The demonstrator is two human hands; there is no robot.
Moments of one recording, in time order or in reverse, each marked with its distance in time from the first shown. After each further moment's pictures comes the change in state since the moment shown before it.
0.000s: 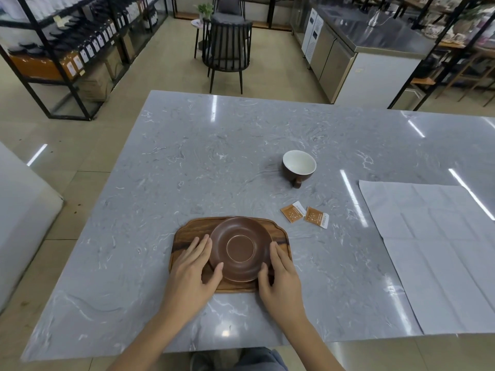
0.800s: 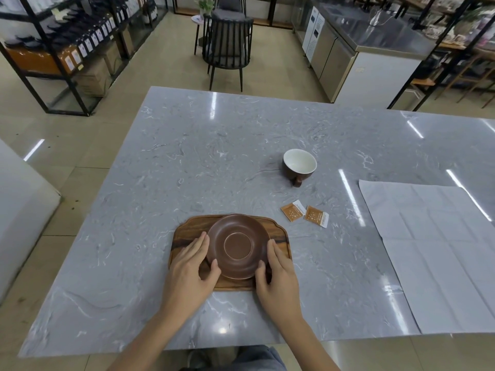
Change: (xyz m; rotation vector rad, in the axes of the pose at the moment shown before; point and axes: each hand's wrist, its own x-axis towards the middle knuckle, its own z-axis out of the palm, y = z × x) left_hand 0.000 -0.004 0.003 -0.070 0.053 -0.030; right_hand -0.001 -0.005 0.004 -0.017 0.015 0.009
